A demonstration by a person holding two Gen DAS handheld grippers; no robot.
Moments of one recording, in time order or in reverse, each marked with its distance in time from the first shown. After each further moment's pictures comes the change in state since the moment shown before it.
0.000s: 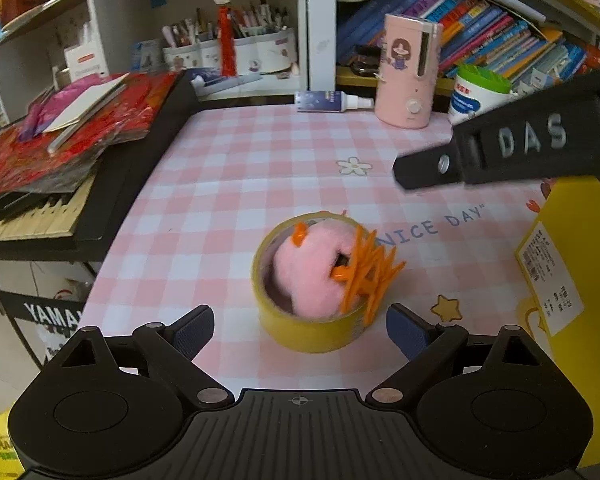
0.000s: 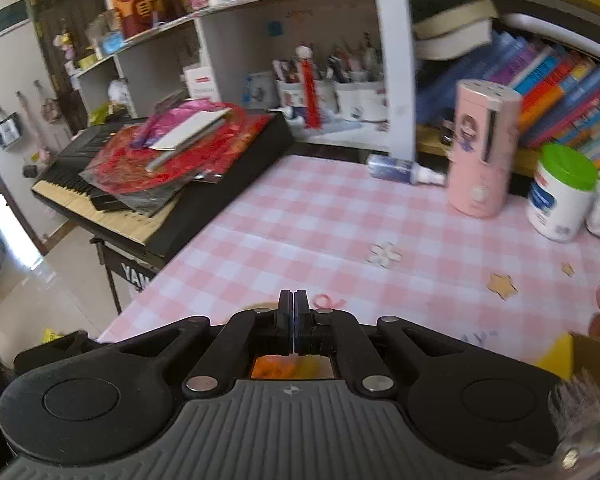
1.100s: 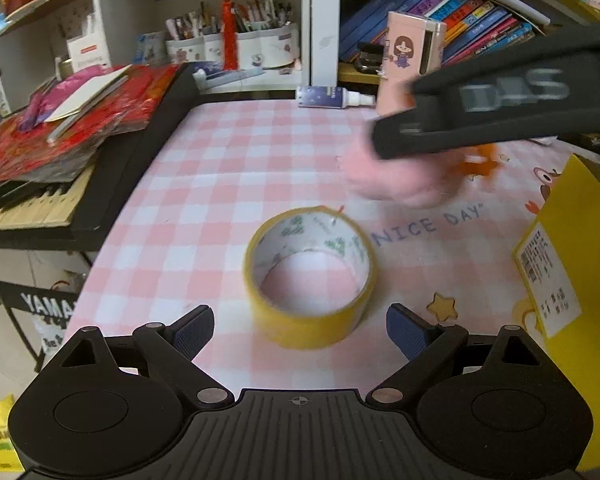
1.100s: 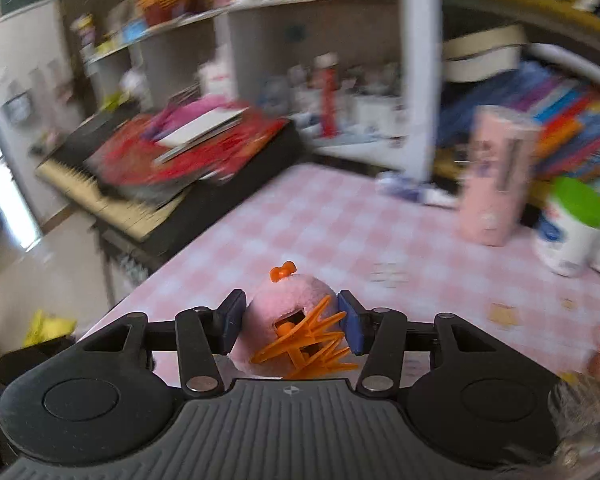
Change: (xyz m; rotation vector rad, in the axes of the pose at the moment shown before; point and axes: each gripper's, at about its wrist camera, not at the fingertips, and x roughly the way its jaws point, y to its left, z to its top) left arm 0.005 -0.003 0.001 -0.025 0.009 -0.001; right arm 0.001 0.003 0.003 -0.088 -0.038 -0.025
